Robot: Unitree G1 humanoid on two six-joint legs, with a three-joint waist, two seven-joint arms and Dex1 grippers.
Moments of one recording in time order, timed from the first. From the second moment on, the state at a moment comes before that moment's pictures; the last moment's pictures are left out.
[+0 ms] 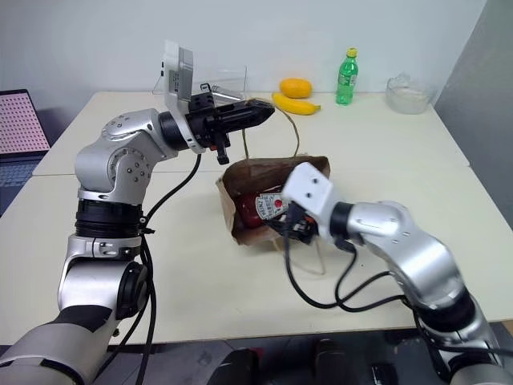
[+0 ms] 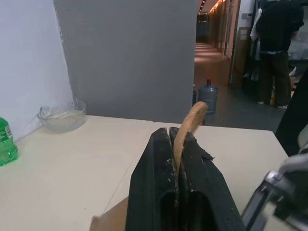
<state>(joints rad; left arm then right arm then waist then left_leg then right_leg) -1.04 0.46 0.05 0.24 -0.51 0.54 -1.08 -0.69 -0.57 0.42 -0.50 0.21 0.88 0.61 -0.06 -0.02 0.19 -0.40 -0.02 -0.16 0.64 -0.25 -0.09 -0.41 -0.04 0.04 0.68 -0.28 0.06</state>
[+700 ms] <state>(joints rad) -1.01 0.46 0.03 0.18 -0.50 0.52 -1.08 -0.89 -0.57 0.76 -0.02 -0.43 0.24 0.82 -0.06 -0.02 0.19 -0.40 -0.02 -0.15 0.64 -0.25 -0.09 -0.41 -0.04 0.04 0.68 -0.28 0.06</state>
